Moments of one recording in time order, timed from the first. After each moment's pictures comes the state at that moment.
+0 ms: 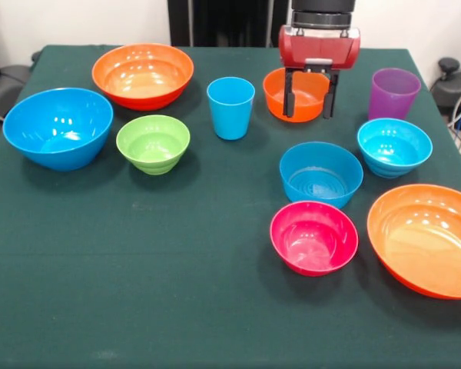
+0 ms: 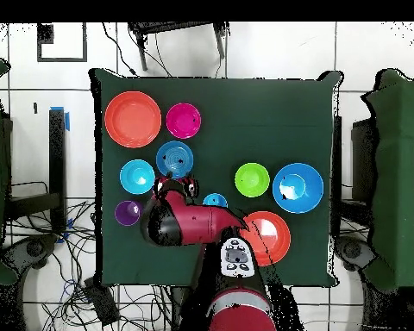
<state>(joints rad) -0.12 -0.62 0.01 1.92 -0.11 -0.12 1.80</state>
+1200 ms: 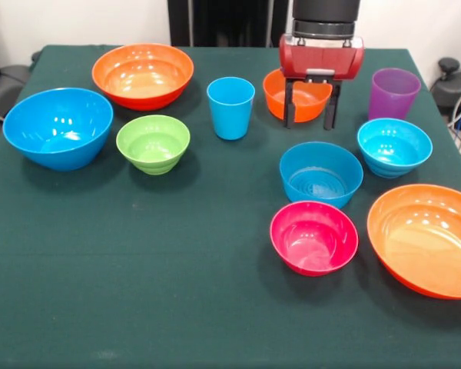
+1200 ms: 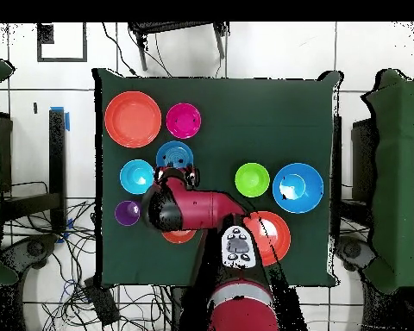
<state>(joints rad) -0.12 -0.62 0.01 1.82 -0.11 -0.02 1.80</state>
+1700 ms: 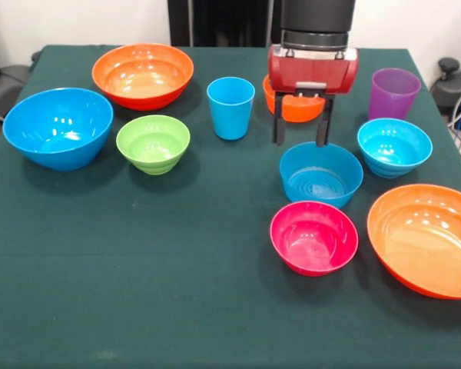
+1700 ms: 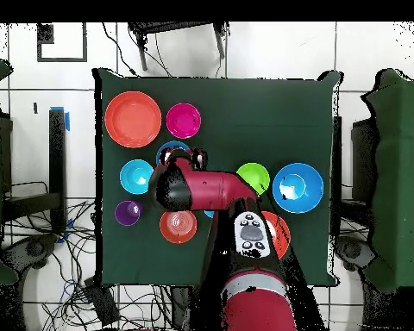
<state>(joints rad) -0.17 -0.60 0.04 1.71 -0.11 0.06 1.80</state>
